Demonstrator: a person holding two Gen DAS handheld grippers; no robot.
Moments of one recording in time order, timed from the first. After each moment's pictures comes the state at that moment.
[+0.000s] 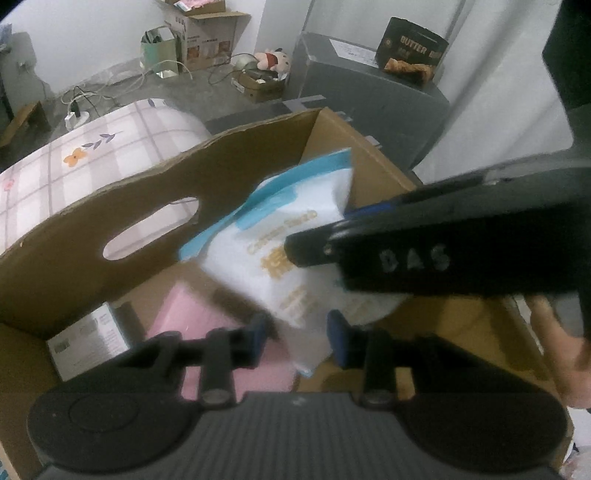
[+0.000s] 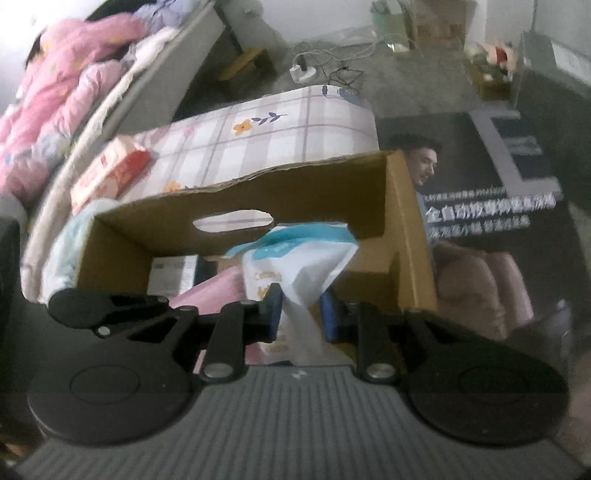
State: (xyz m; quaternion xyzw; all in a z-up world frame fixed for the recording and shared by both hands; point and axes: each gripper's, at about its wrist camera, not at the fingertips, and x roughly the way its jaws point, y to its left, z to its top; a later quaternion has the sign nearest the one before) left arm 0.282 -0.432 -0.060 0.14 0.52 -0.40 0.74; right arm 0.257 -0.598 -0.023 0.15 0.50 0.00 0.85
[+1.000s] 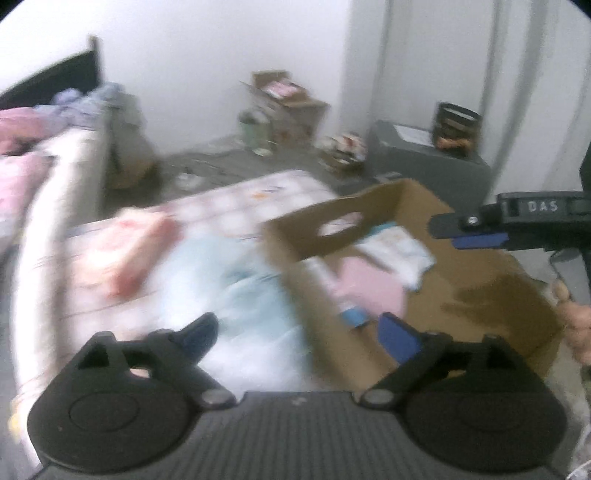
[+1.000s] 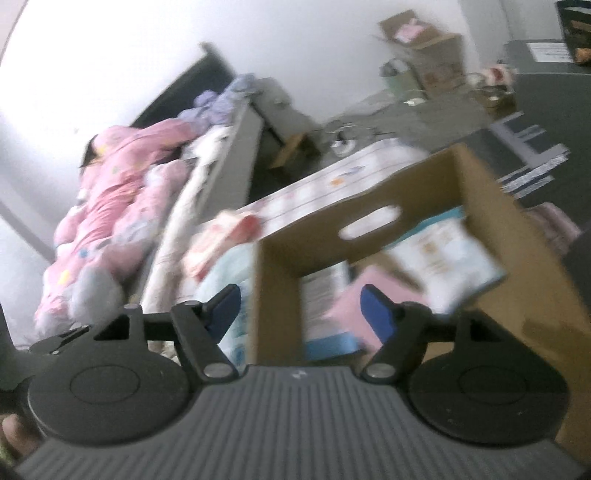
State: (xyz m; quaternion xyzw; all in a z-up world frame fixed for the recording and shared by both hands) left arm 0.179 -0.170 0.073 0.13 0.39 -0.30 0.86; right arm 0.113 -0.485 0.056 0.30 0.34 0.02 0.89
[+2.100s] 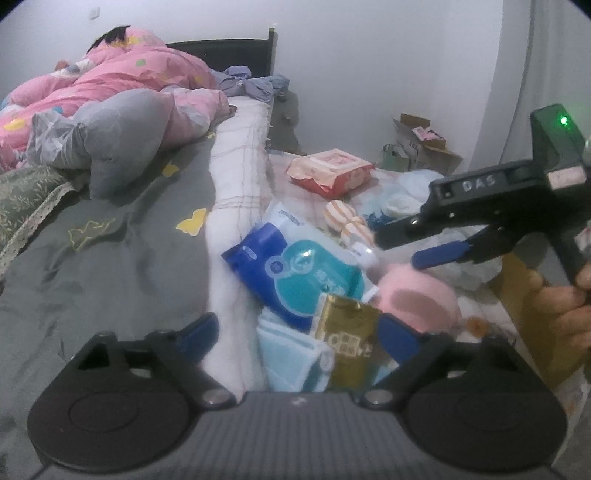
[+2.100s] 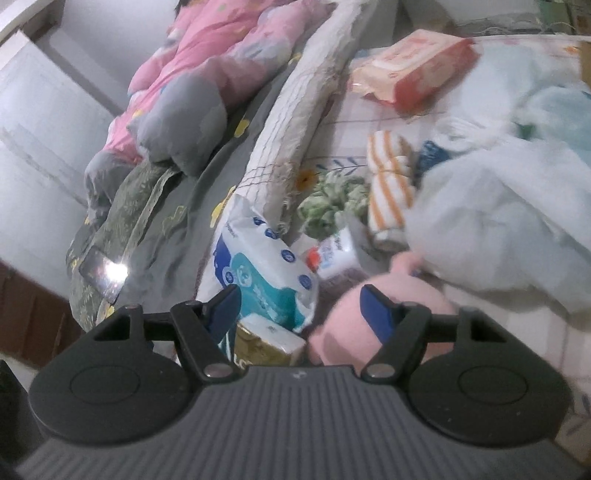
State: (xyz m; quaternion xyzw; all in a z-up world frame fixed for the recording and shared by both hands) left arm 0.085 0.092 -0.014 0.00 0.35 -0.13 0.93; right arm 0.192 -0.164 -0.019 0.21 0.46 0.22 0.83
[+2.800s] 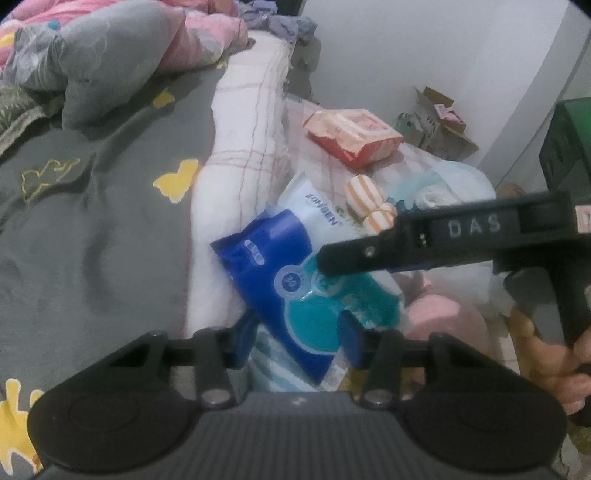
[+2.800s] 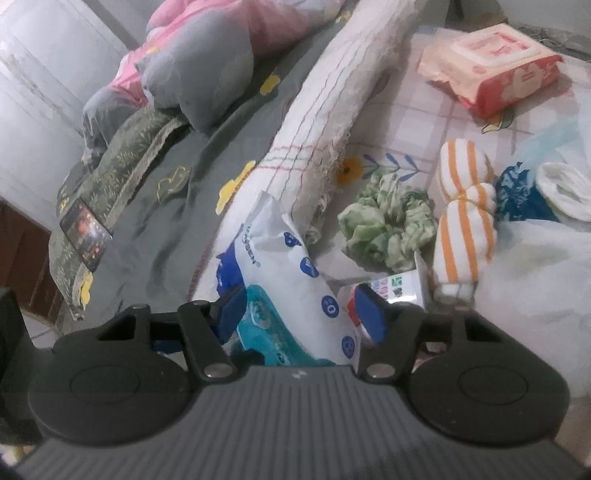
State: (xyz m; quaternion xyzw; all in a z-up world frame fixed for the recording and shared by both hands) left arm 0.175 0.097 -0.049 -0.08 0.46 -0.13 0.88; right arm 0.258 -0.096 -0.035 0.12 0.51 0.27 0.81
